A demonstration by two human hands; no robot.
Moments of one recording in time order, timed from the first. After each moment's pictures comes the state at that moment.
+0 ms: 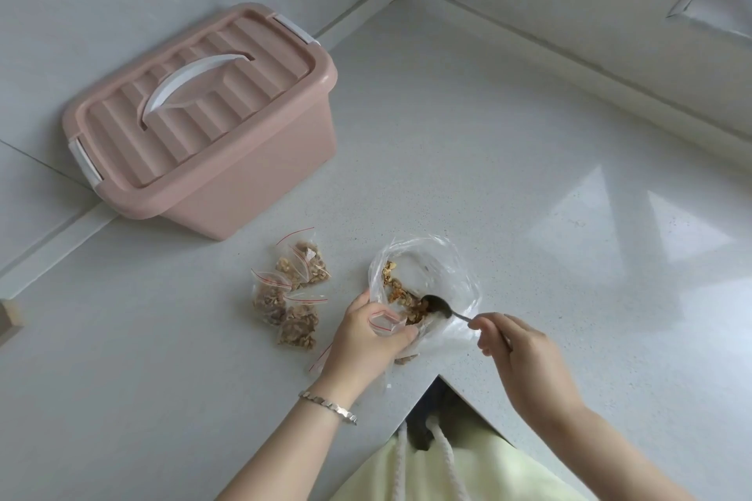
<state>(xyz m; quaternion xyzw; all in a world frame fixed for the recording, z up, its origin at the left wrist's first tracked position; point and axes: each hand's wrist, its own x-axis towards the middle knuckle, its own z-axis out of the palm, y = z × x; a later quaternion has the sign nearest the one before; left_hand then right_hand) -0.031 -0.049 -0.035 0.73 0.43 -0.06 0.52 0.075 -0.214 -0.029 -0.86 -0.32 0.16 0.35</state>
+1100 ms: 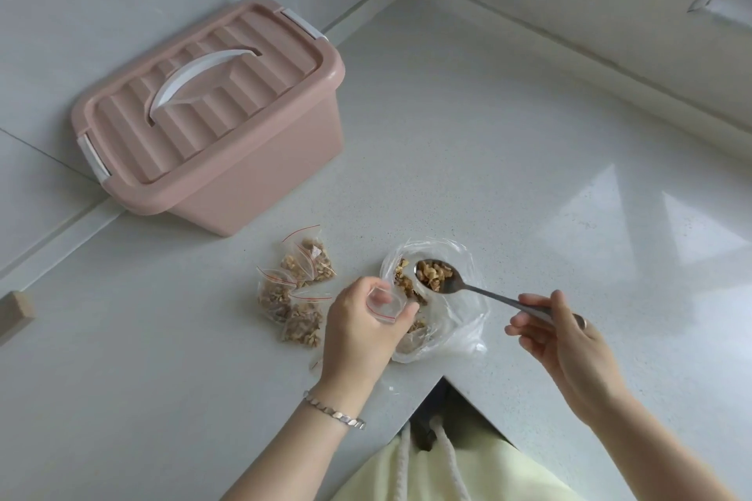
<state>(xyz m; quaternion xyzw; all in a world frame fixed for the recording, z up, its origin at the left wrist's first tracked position) -0.026 -0.048 -0.017 0.82 0.40 0.15 0.38 0.110 -0.224 -0.026 -0.63 0.07 0.40 0.66</state>
